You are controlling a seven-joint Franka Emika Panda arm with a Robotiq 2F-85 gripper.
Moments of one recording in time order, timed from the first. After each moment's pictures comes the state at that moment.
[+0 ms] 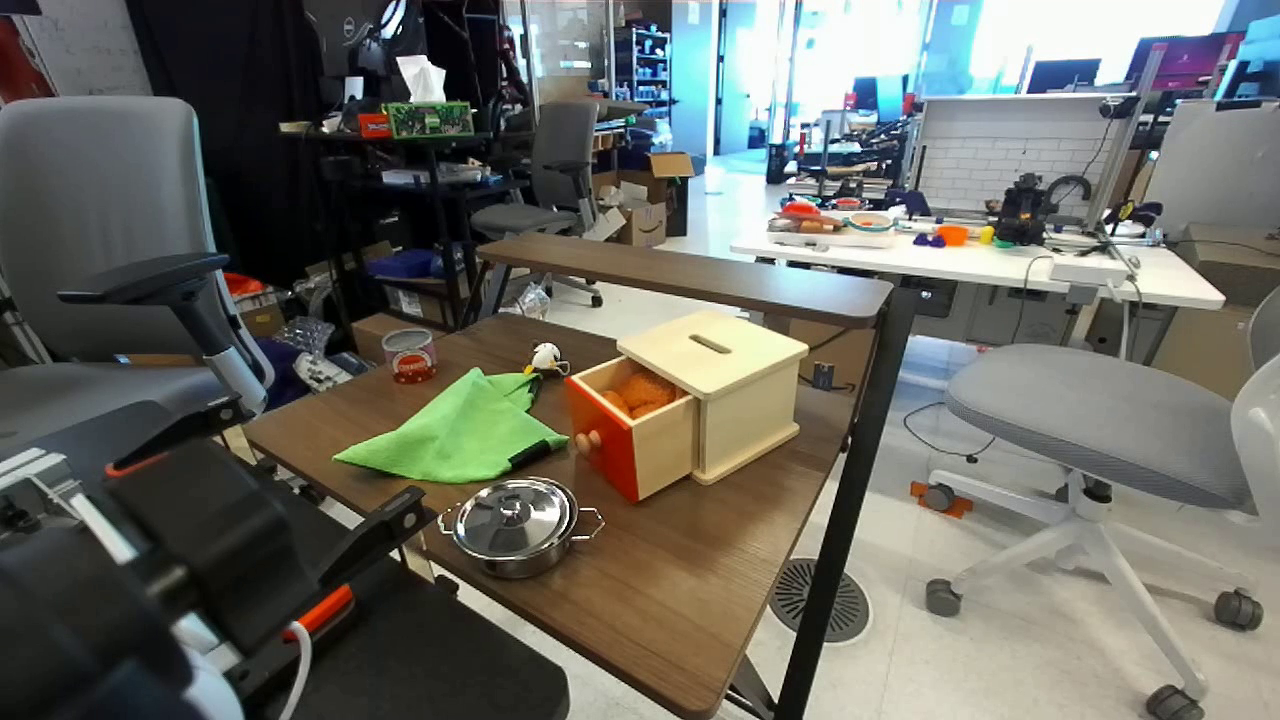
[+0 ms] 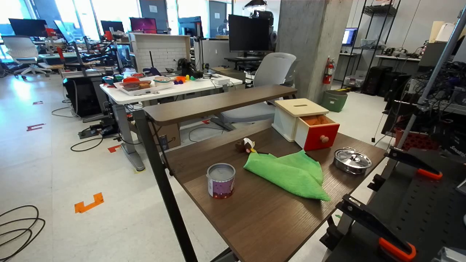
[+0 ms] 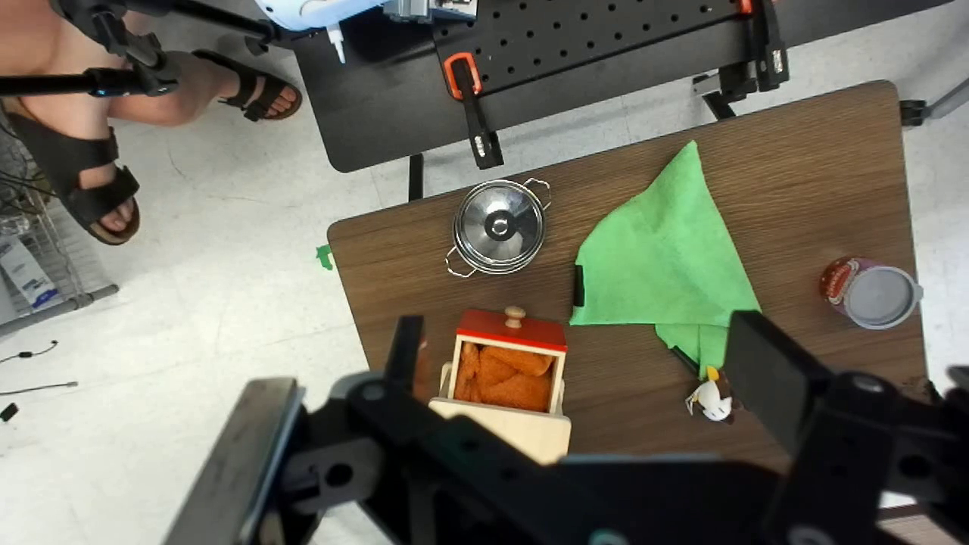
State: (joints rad) arm -0.09 -0.35 -0.02 -2.19 -0.12 1.72 0.15
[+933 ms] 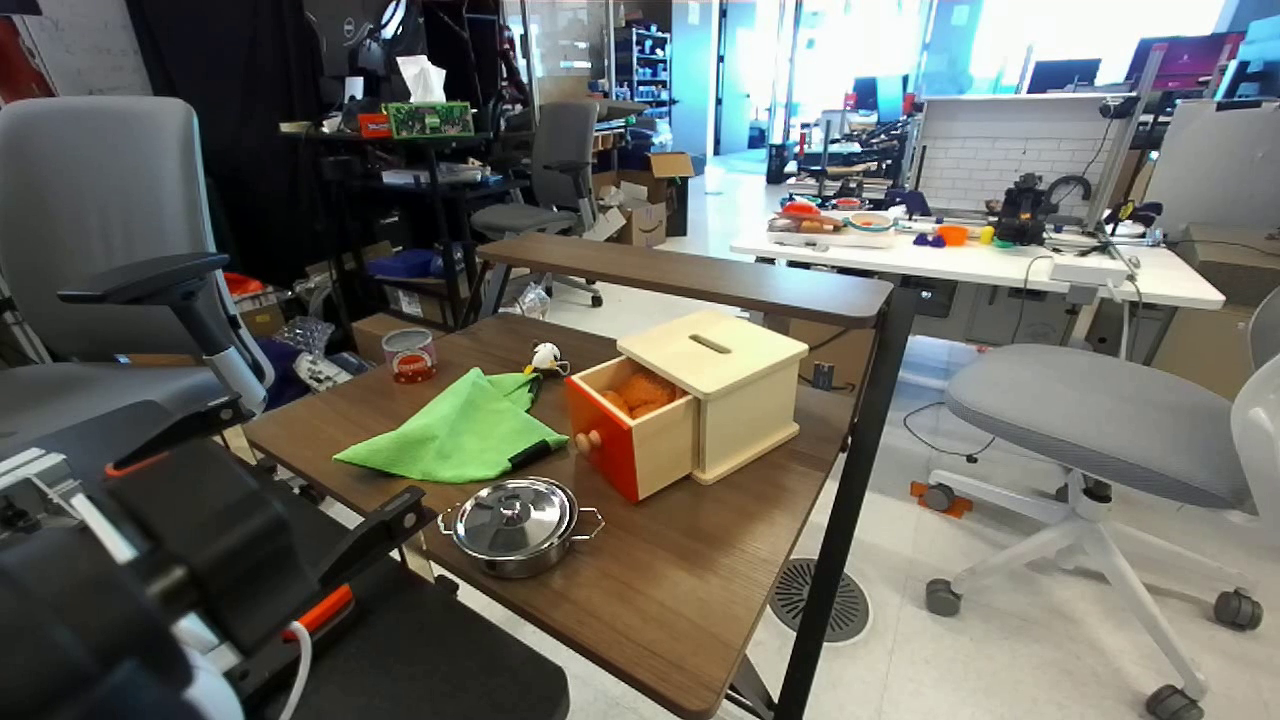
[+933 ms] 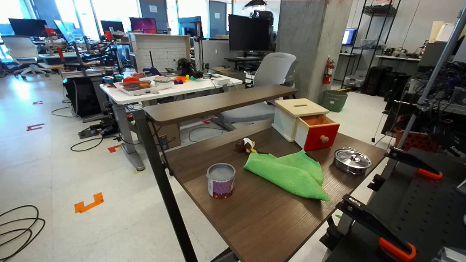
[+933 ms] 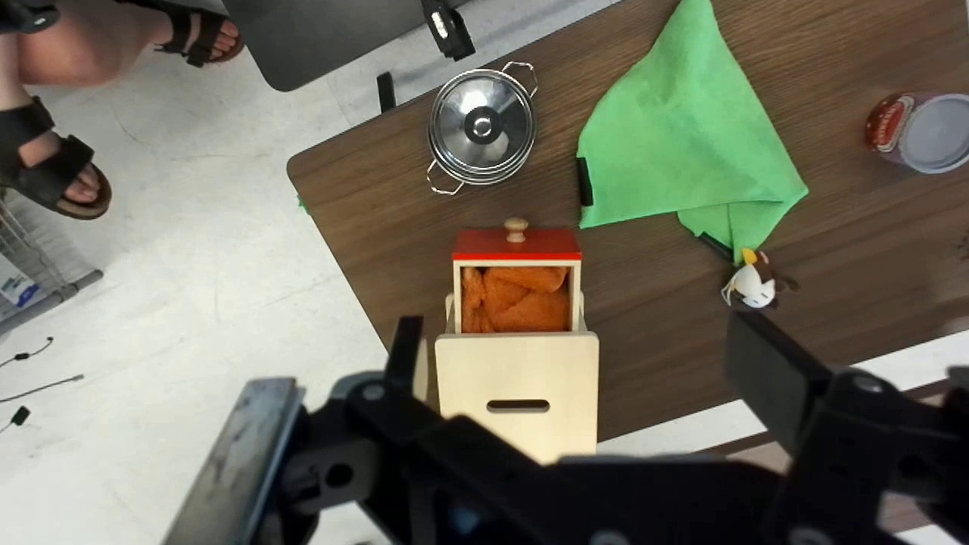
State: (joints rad) arm -0.09 -0.26 -0.05 -2.30 -0.12 2.06 0.29
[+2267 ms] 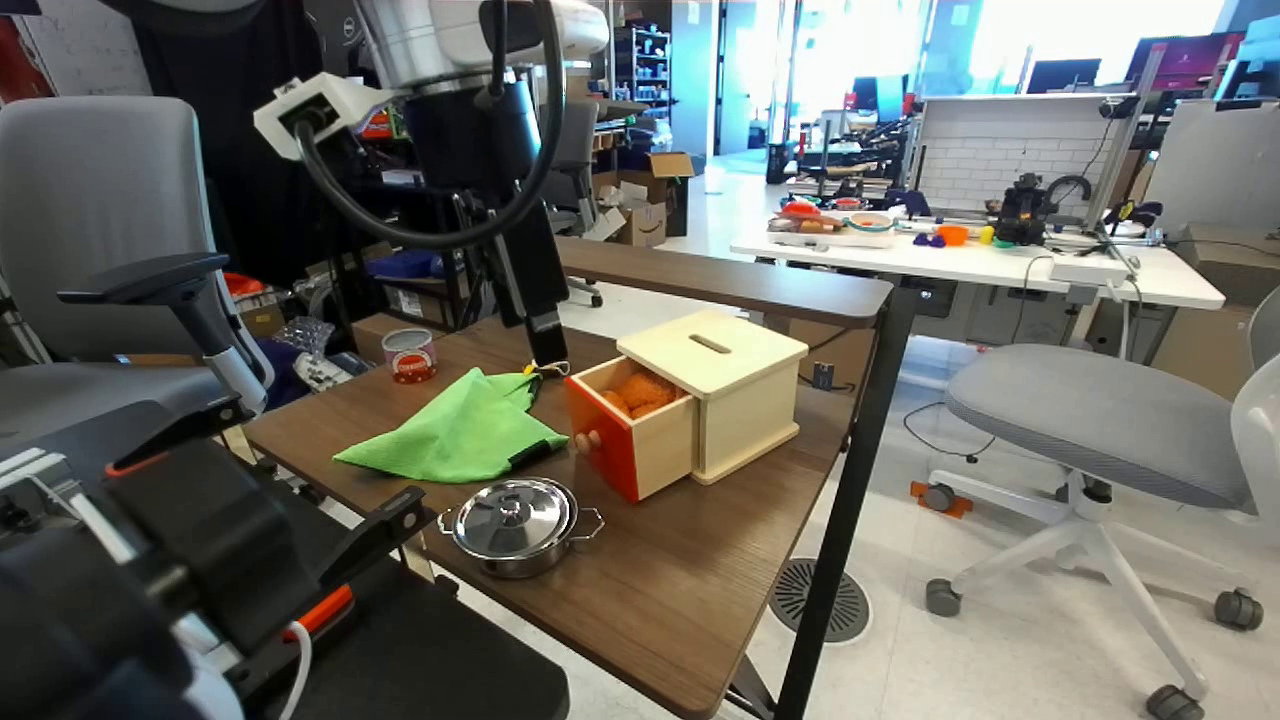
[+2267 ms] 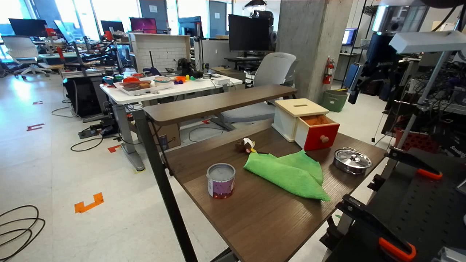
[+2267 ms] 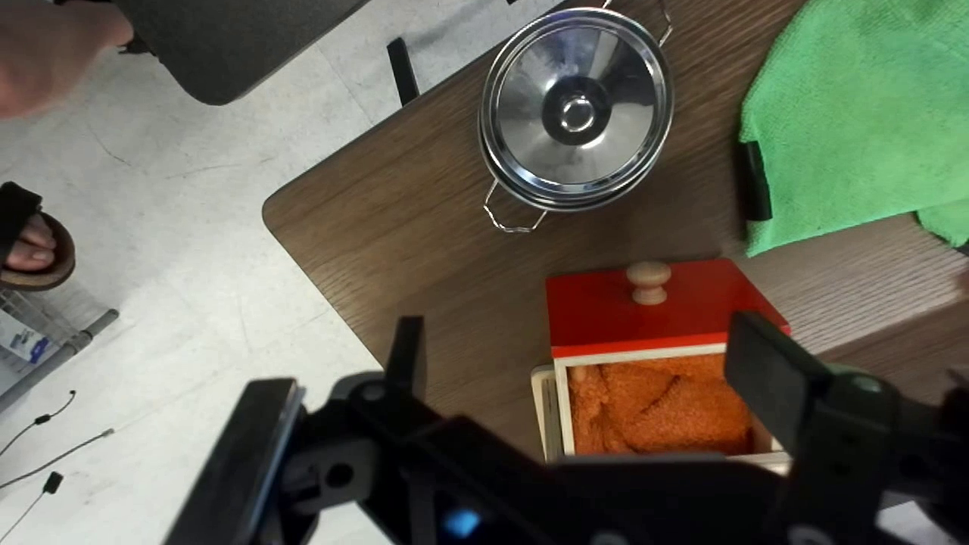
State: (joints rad) arm -0.15 0.12 -0.15 -2.53 -0.28 2.75 0.46
